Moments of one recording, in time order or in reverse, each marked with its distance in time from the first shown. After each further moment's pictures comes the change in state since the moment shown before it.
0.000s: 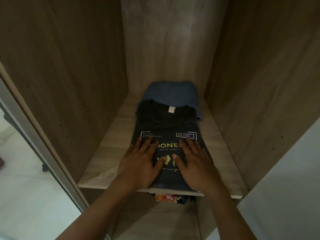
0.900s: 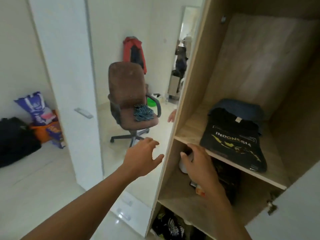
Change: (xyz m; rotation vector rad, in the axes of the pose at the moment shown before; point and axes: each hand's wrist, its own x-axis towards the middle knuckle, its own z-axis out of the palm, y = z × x) left_hand -0.280 -0.088 -0.071 -0.057 0.279 -0.402; right_hand -0.164 -0.172 0.052 0.225 0.039 -0.286
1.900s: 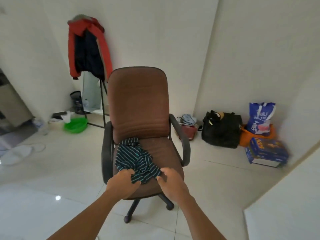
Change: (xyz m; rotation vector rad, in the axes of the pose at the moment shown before) left_hand -0.488 -0.457 -0.179 0.039 0.136 -1.635; right_hand -0.242 -0.530 0.487 0.078 -1.209 -1.025
